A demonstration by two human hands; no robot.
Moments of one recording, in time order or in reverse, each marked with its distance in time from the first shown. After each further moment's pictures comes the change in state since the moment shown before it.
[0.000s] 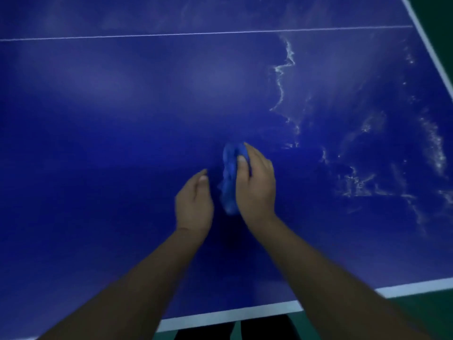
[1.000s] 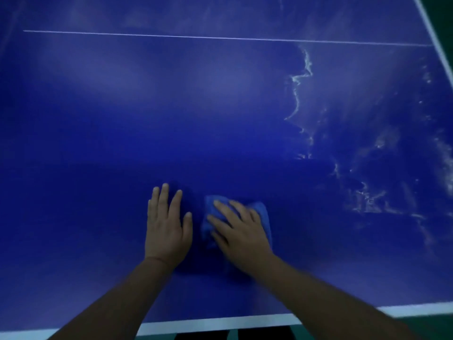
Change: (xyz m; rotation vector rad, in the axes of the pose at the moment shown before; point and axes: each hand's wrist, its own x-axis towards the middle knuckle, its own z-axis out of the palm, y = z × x) left_hand 0.011 -0.104 -0.066 0.733 0.089 0.421; right_hand -0.069 0.064 0.019 -0.629 -0.439 -0.670
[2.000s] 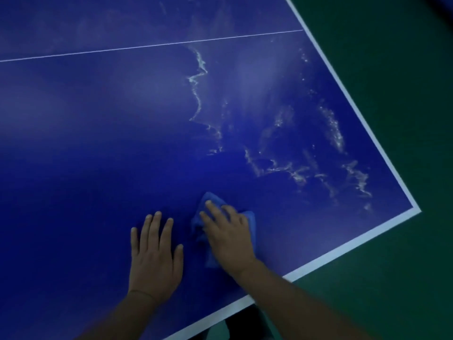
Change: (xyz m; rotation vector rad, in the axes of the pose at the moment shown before) left_hand -0.028 0.094 0.055 0.198 -0.148 0.366; right_hand -0.075 0.072 -0.033 -0.204 0.116 0.461
